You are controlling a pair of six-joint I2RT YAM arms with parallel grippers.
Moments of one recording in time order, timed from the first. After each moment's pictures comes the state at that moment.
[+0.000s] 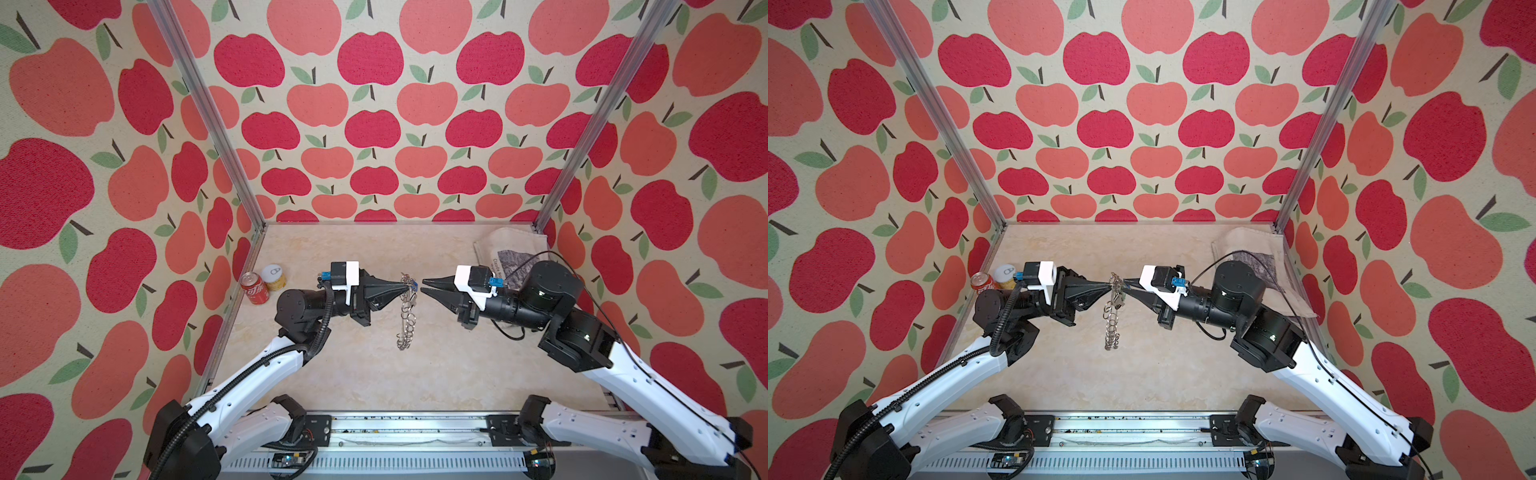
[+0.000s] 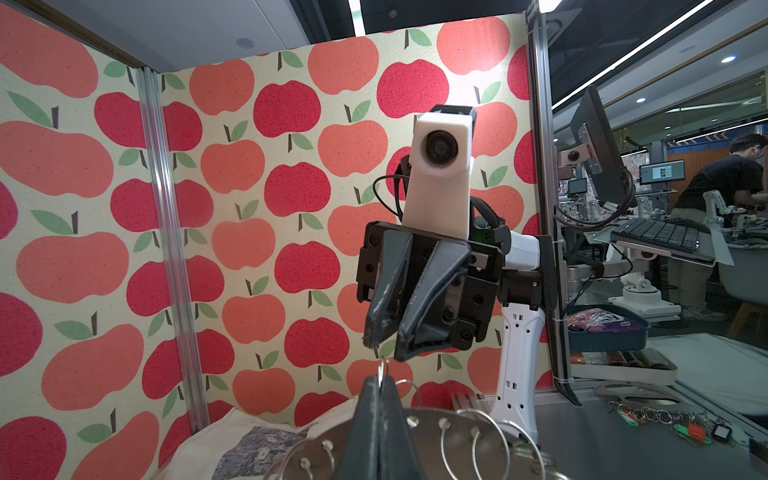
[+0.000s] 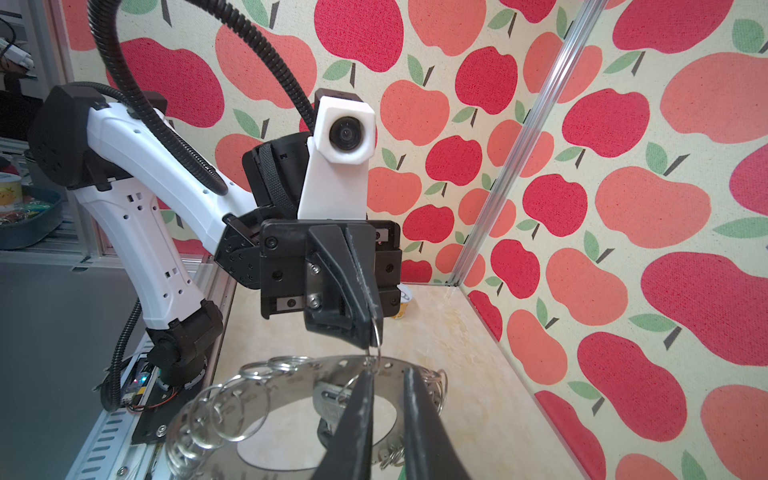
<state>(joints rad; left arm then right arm) -0.62 1.04 0.74 0.94 0.87 -0.35 0.97 0.96 1.22 -0.26 -0.40 -0.32</state>
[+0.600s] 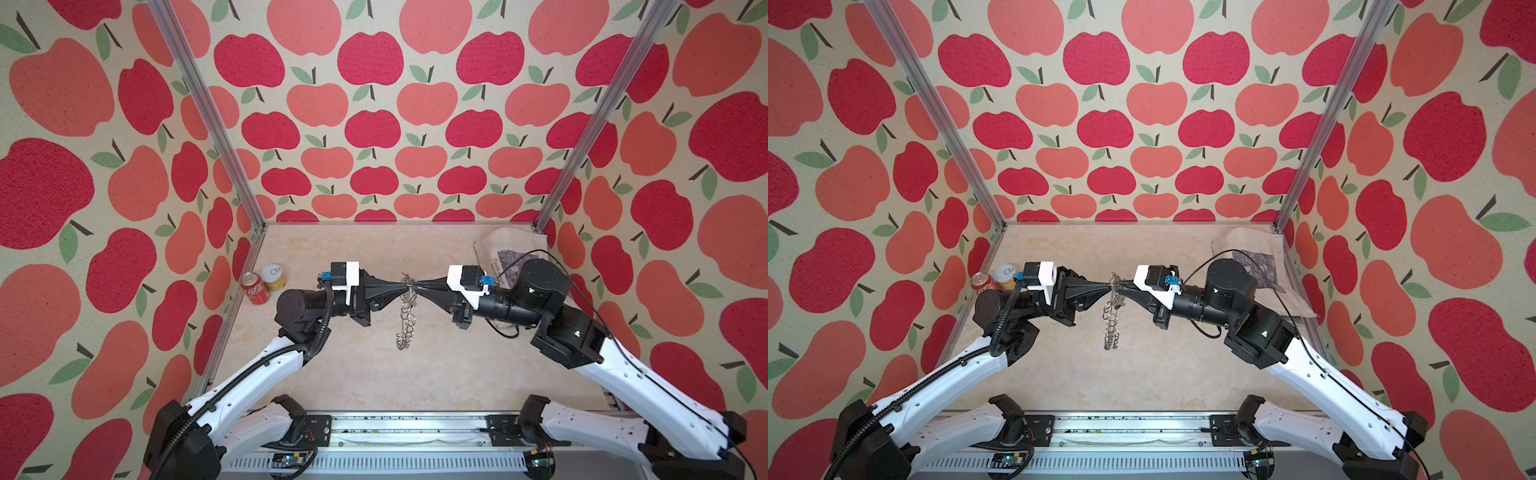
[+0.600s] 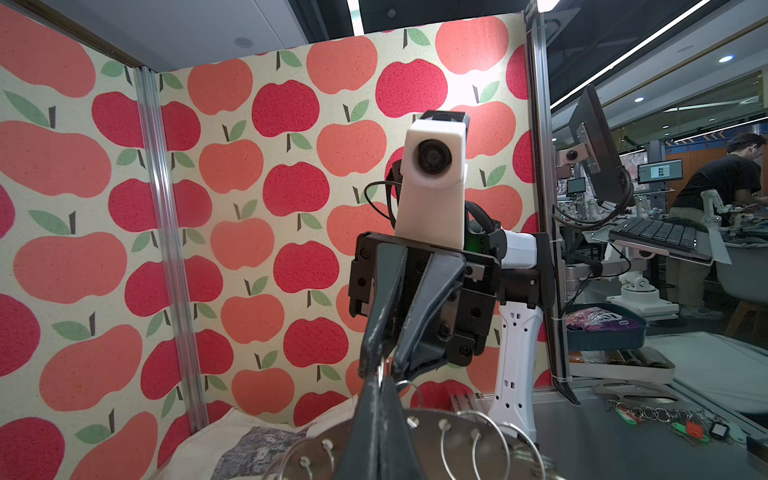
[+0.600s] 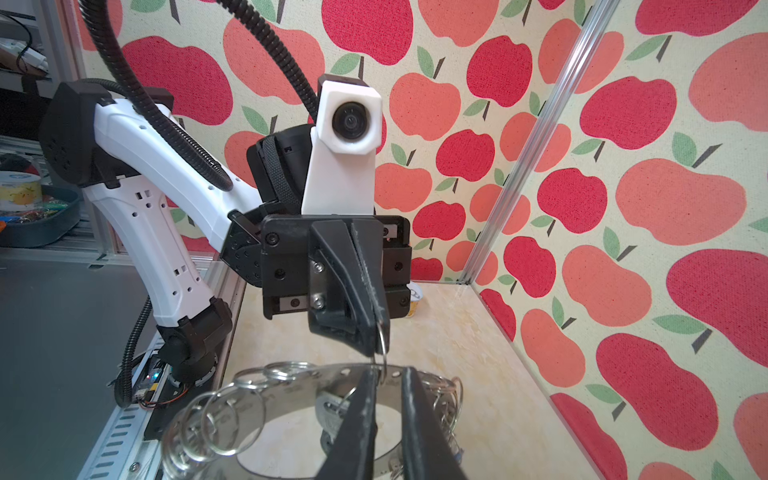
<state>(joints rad) -0.62 1.04 0.74 0.94 0.87 -0.35 0.97 0.99 1.21 -0.25 -0.42 -0.31</state>
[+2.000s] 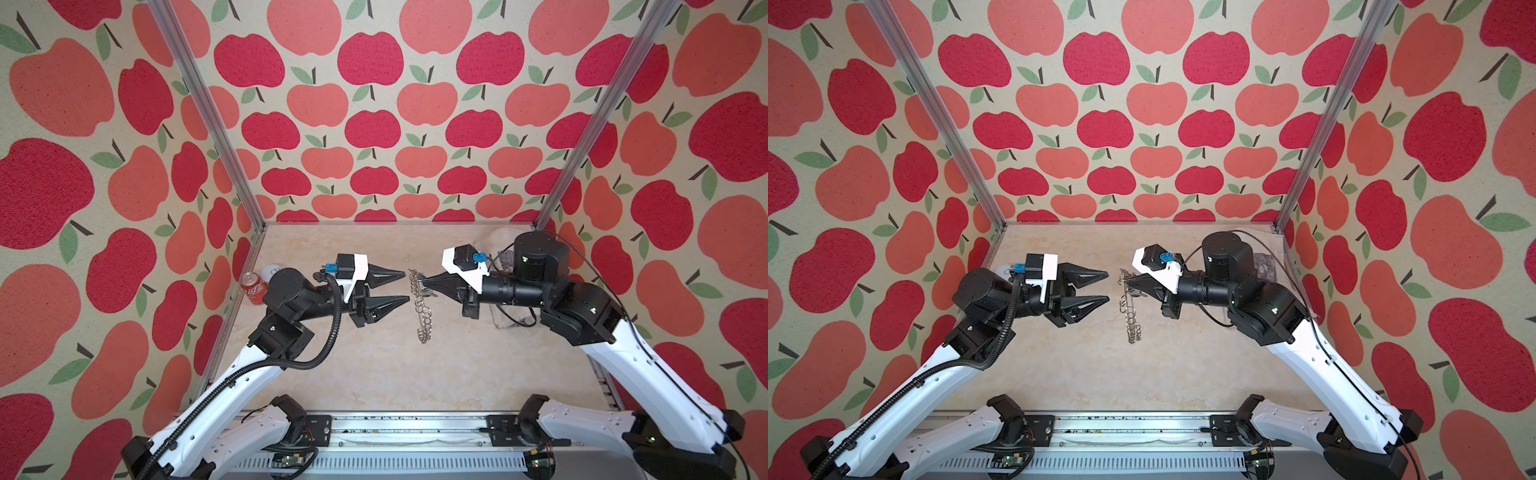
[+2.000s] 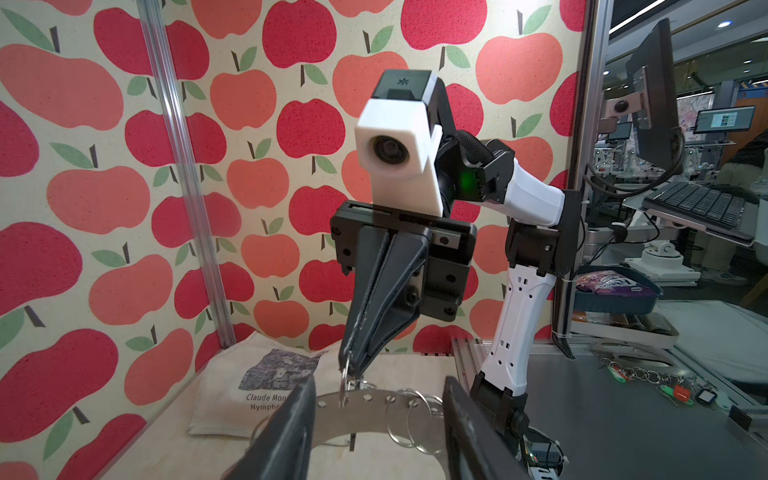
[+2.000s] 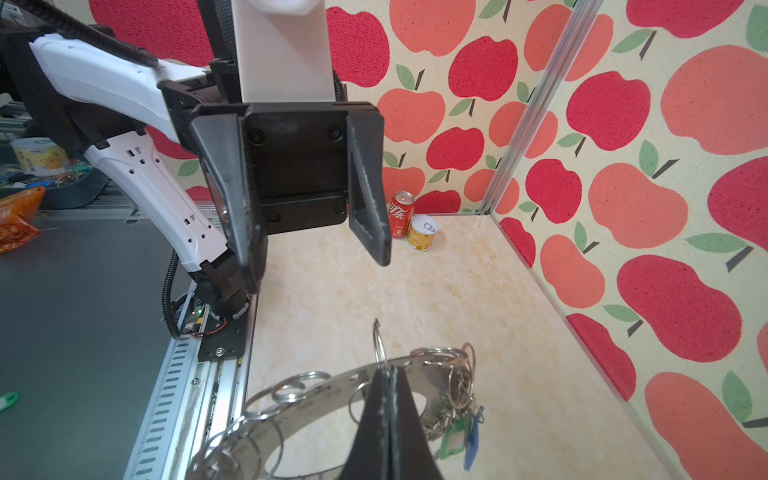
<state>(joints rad) -0.64 0.93 1.01 0.15 0.83 -0.07 0.86 1.13 1.52 -0.71 -0.52 -0.36</state>
